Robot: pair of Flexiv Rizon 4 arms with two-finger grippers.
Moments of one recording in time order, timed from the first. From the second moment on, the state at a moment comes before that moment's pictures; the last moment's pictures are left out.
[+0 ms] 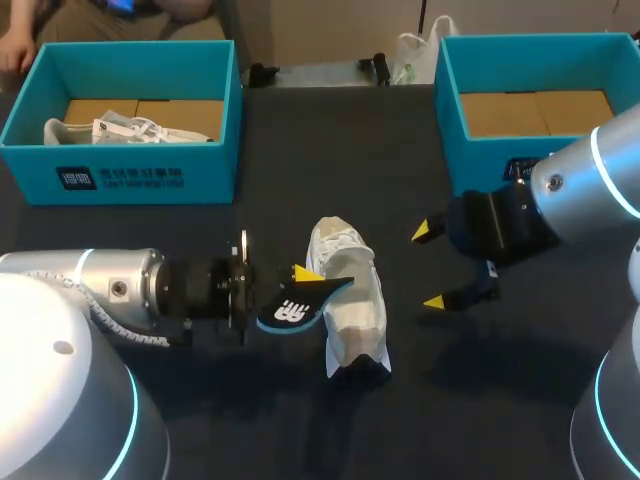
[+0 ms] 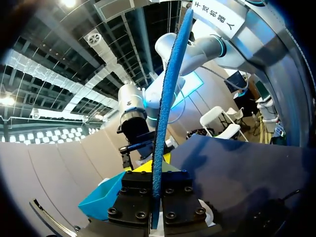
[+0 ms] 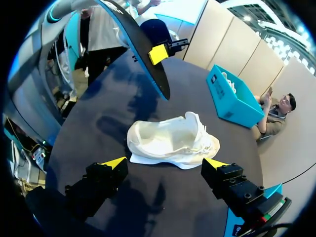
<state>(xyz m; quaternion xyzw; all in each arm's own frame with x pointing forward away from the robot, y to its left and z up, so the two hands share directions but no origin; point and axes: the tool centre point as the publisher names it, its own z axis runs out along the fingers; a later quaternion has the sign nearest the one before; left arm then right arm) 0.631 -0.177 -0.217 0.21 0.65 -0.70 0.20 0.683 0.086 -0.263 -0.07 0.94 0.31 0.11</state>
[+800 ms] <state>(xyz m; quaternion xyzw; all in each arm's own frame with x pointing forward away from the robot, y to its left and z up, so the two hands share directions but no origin) 0.636 -0.181 -0.248 0.20 0.66 -0.69 0.21 0.692 0.093 -0.291 -0.11 0.94 0.28 0.13</state>
